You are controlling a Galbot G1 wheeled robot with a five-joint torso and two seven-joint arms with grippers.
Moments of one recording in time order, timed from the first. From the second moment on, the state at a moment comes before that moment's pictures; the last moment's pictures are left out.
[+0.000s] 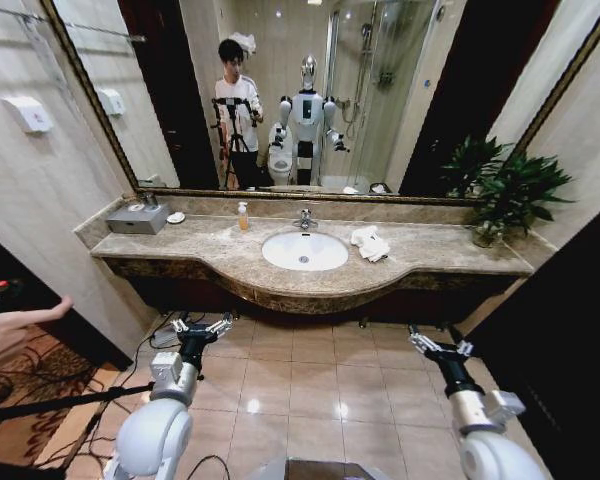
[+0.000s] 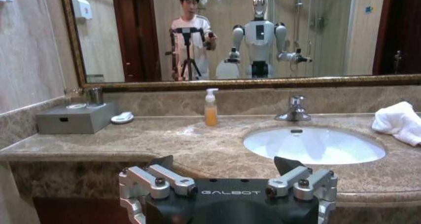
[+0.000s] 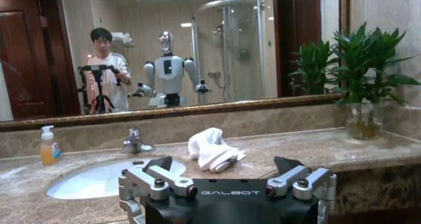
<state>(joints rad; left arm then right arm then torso) 1.68 -1.40 -0.62 -2.34 -0.15 0.32 -0.09 -1.74 1.41 0.84 2.20 0.41 -0.05 -0.09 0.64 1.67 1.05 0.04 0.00</state>
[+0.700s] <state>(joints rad) 1.68 -1.40 -0.62 -2.34 -0.15 0.32 -0.09 -1.73 1.42 0.84 2.19 0.40 -0.04 -0.10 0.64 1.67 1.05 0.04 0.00</state>
